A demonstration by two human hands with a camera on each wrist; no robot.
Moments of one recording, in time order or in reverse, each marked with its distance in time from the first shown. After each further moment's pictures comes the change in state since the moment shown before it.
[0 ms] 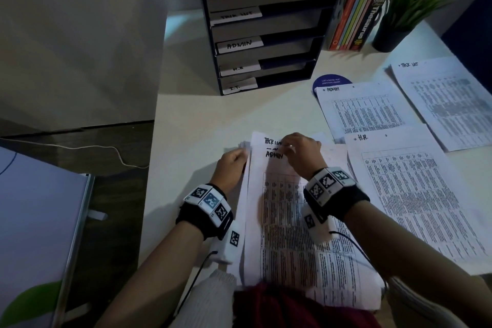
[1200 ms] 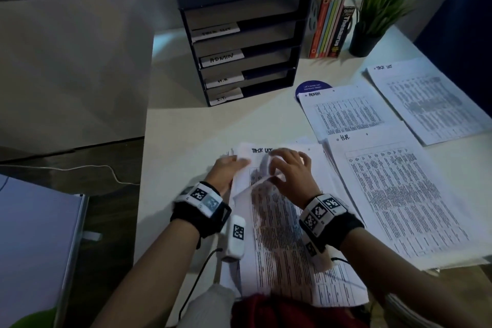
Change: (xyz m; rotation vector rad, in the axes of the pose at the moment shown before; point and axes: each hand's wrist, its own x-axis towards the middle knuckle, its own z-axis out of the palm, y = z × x) left_hand 0.003 0.017 0.008 -0.292 -0.120 -0.268; right_hand -0.048 0.014 0.013 -0.049 0.204 -0.283
